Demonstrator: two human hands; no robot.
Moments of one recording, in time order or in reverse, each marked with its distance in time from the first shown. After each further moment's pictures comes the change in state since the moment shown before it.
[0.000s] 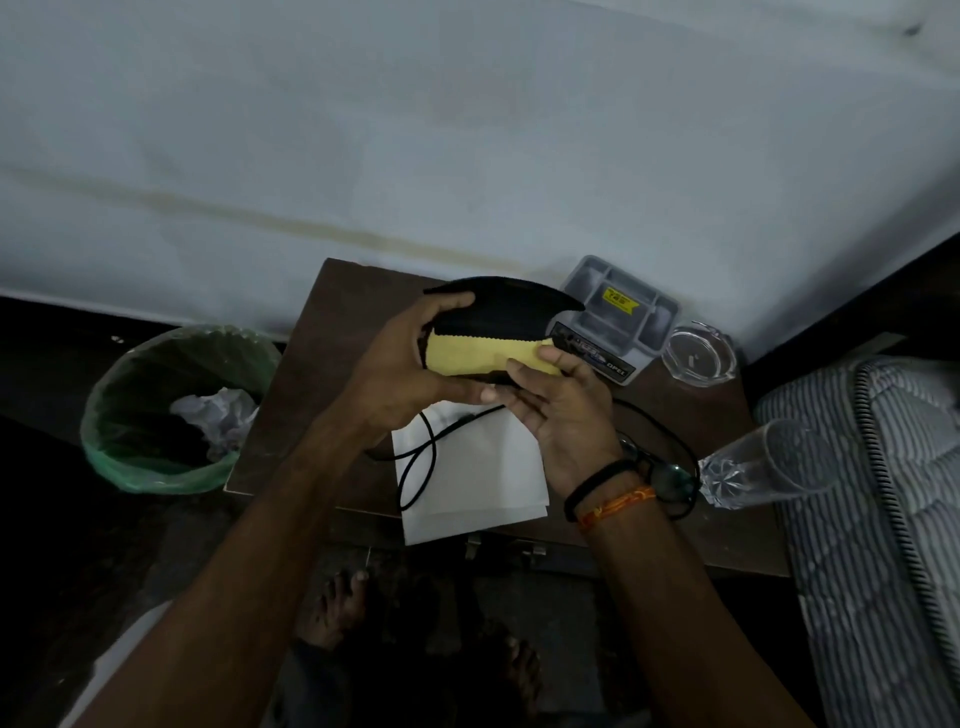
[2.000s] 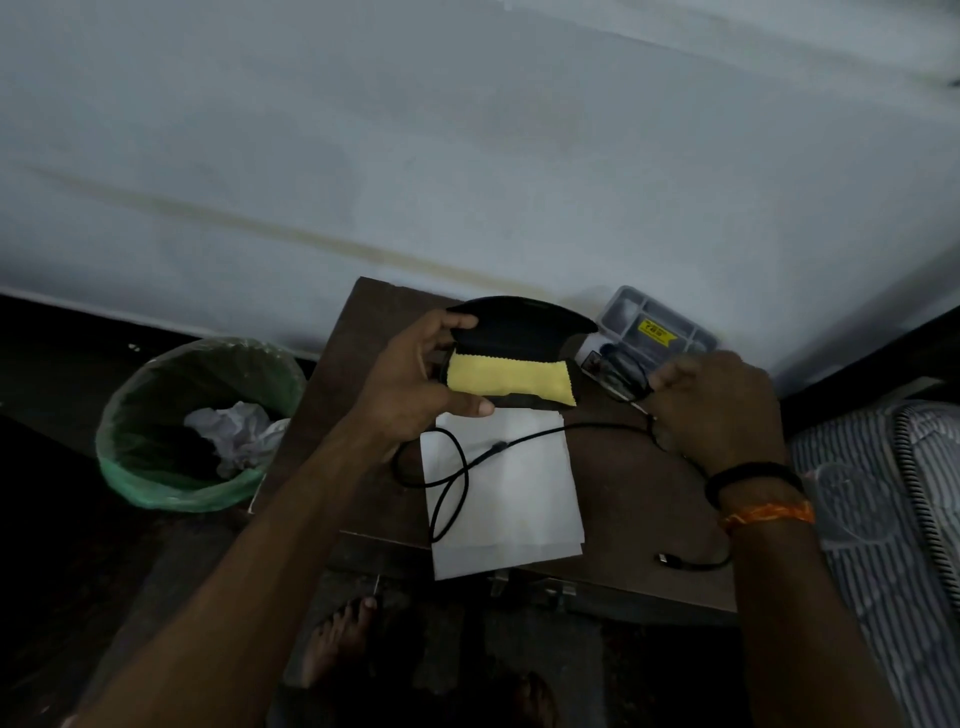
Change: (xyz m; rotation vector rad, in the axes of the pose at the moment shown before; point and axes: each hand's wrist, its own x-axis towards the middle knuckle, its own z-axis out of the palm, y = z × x) left_hand 0.002 -0.016 -0.026 -0.116 0.088 -0.107; right_hand 0.001 -0.080 -0.021 -1.685 0.244 -0.639
